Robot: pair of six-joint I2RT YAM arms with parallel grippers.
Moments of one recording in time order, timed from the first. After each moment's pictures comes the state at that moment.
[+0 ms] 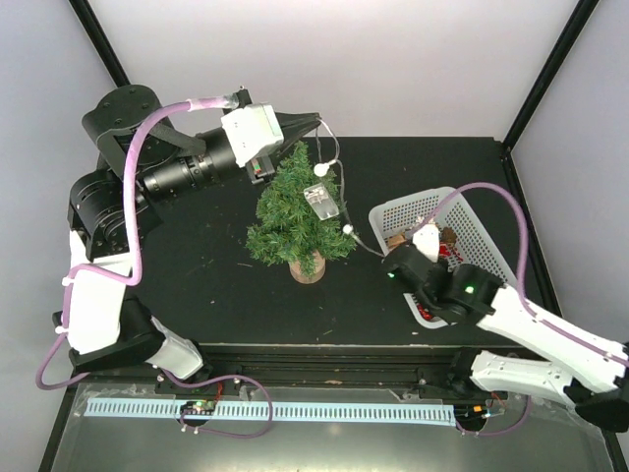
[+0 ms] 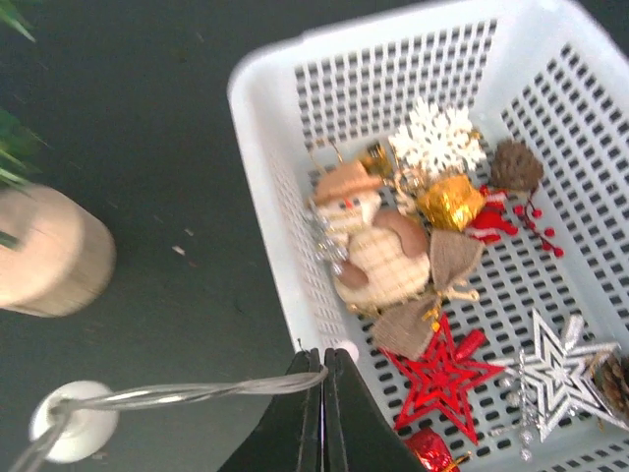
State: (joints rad) left arm -0.88 1.50 2.48 -0.89 0.29 0.49; right arm 1.01 1.01 0.96 -1.03 0.65 0.79
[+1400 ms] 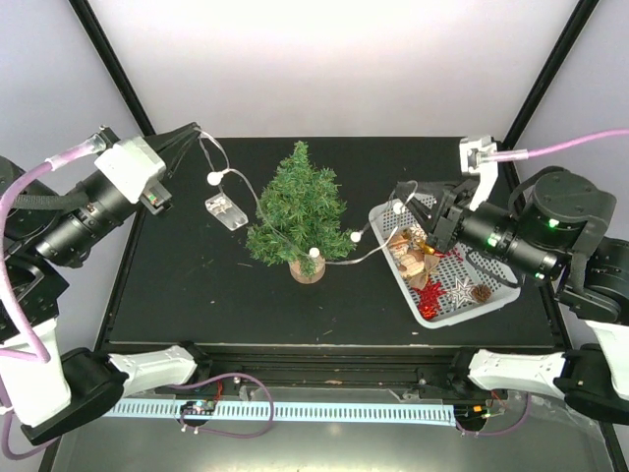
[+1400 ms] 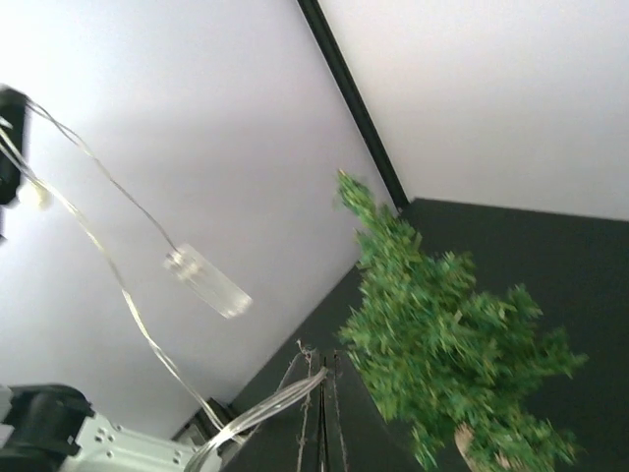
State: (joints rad) left arm -0.65 1.15 2.25 -0.91 0.15 0.53; right arm 1.01 1.05 1.89 -1.00 0.10 0.51
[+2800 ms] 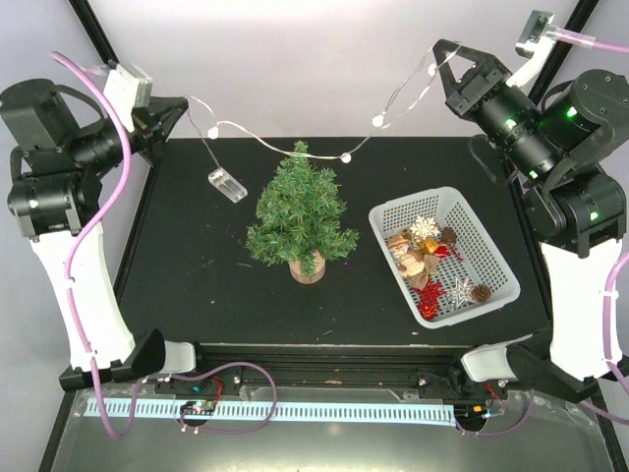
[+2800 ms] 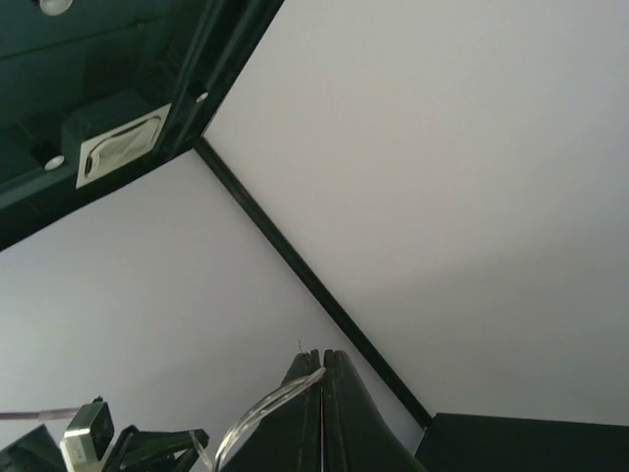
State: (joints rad) left arm 0.19 1.33 2.13 -0.97 0.87 0.28; right arm 0.47 1.38 2.27 -0.66 -0.17 0.72
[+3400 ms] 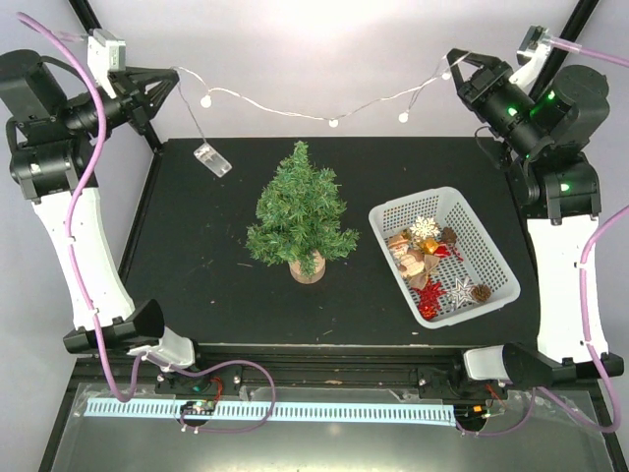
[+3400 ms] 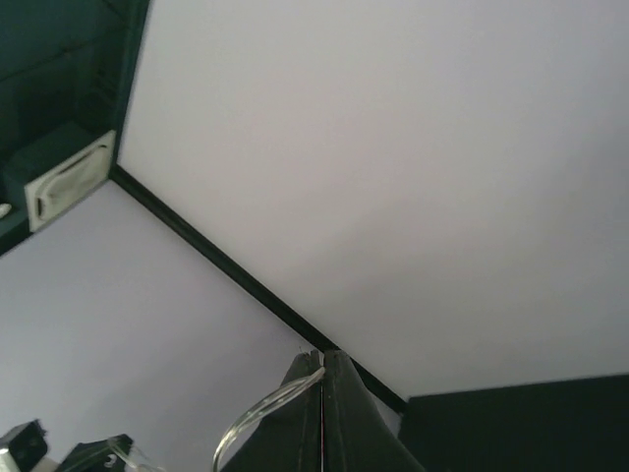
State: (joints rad) left arm 0.30 1.51 2.24 -0.73 1.11 -0.03; right arm 0.15 1.36 1.97 -0.43 -0.40 0.91
